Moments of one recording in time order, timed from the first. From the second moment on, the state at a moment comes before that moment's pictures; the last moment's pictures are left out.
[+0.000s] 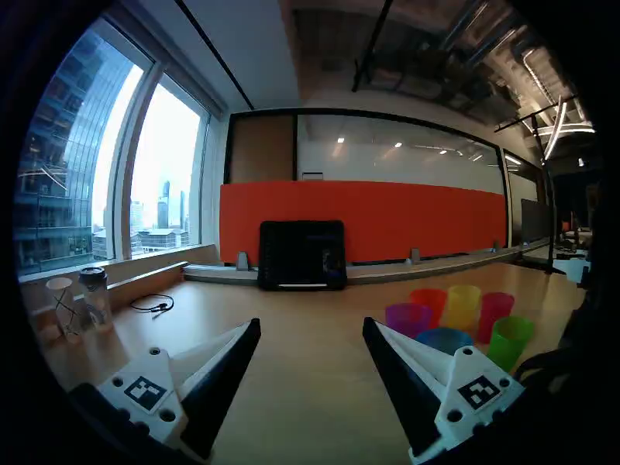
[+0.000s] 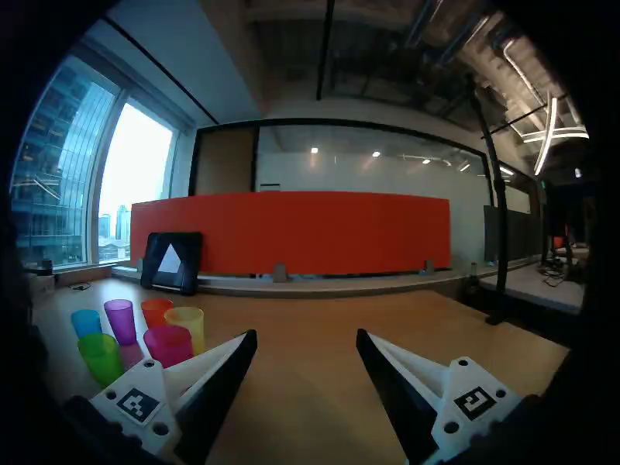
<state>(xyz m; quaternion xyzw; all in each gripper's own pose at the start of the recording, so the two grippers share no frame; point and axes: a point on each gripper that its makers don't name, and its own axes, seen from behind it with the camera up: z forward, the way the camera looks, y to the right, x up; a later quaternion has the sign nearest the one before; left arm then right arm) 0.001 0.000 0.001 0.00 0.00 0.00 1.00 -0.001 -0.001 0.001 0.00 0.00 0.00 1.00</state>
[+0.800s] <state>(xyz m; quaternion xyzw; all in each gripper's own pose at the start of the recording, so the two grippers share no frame) 0.007 0.004 0.001 0.00 0.00 0.00 1.00 0.000 -0.002 0.002 0.00 -0.01 -0.01 1.00</state>
